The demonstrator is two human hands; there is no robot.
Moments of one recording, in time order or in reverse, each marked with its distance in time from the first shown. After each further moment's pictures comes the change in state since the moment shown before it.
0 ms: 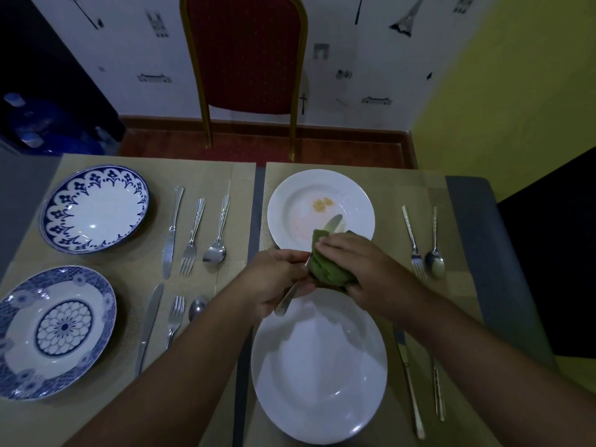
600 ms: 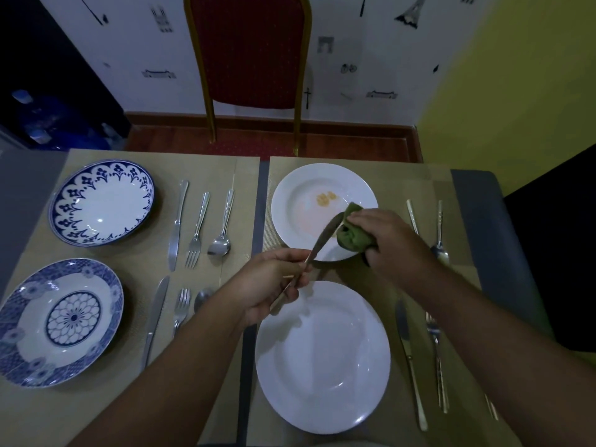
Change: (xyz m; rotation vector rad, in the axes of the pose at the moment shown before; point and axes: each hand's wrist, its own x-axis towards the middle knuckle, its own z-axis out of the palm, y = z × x) left_hand -0.013 -0.006 -0.016 0.014 -0.033 -0.017; right_hand 0.008 0.028 -0.014 0.018 0.121 0.313
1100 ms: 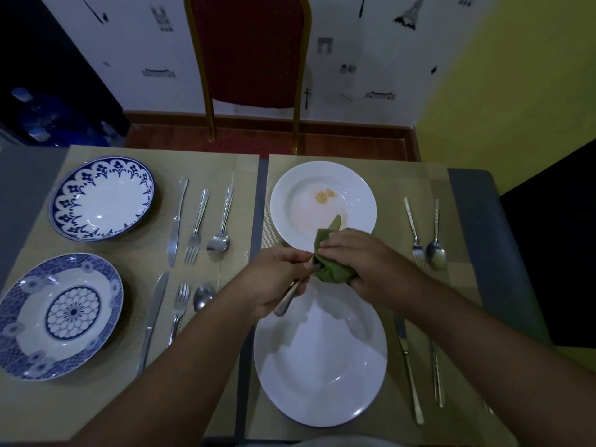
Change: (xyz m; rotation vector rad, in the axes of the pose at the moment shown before) left_hand -0.009 0.000 0.020 0.189 0.086 0.039; right_hand -0.020 -0.023 0.008 -0.086 -0.205 -0.358
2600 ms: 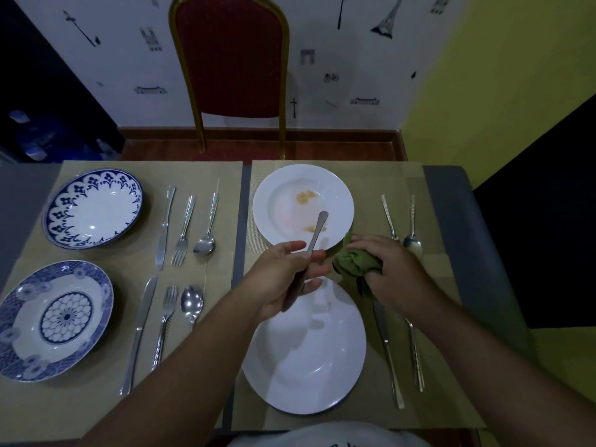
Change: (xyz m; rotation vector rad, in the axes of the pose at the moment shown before) left_hand -0.011 -0.001 0.044 -0.260 -0.085 -0.002; right_hand -0.066 0.005 -0.009 0.300 0.289 0.477
